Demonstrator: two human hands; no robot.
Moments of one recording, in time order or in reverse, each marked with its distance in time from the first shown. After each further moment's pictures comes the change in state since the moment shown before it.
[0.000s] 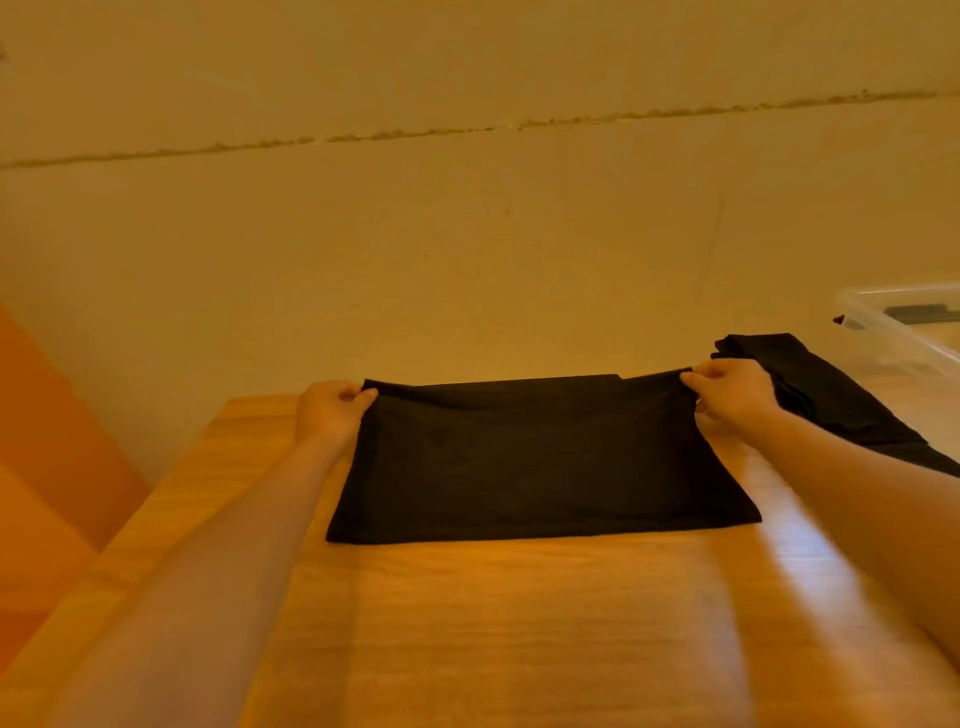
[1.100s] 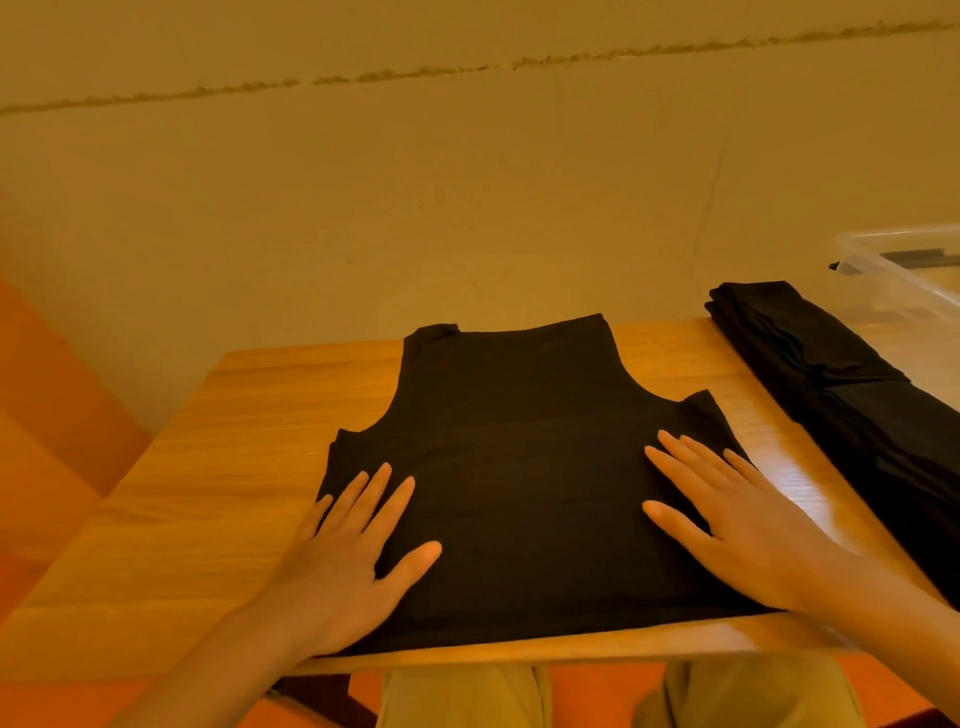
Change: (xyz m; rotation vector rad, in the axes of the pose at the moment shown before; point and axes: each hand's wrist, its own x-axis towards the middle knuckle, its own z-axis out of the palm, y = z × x) left_hand -0.204 -0.016 -0.038 0.877 -0.576 0.294; right_hand -0.189 0.038 -0.020 -0.837 -0.479 -0.493
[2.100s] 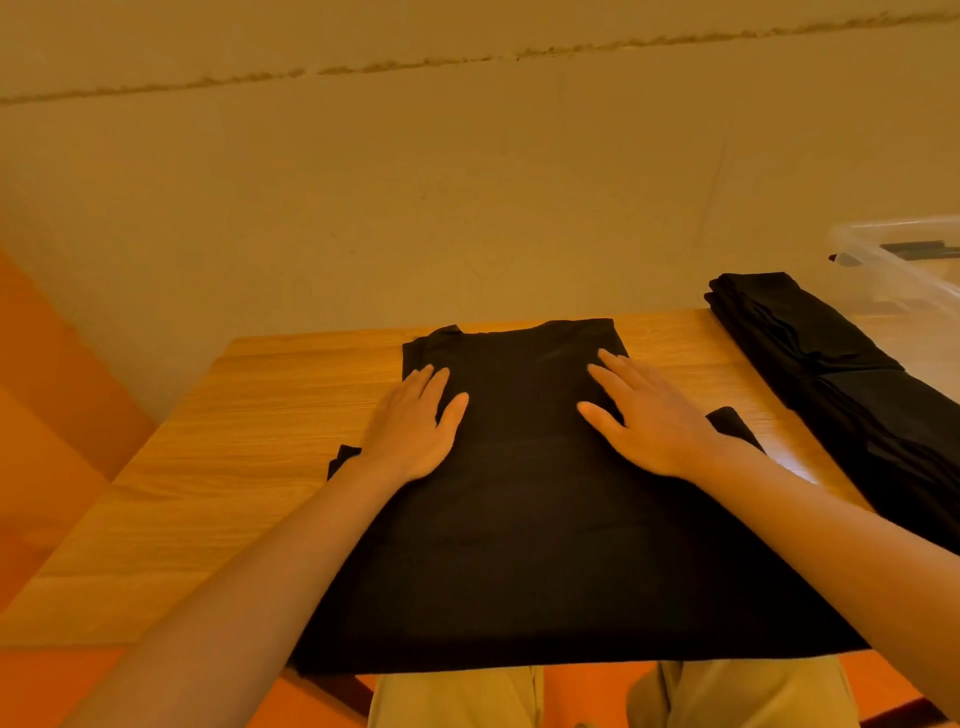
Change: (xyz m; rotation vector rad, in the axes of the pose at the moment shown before) left_hand 0.119 0.026 -0.011 -0.203 0.285 0.001; right_hand 0.086 -0.026 -0.016 0.020 0.168 -0.043
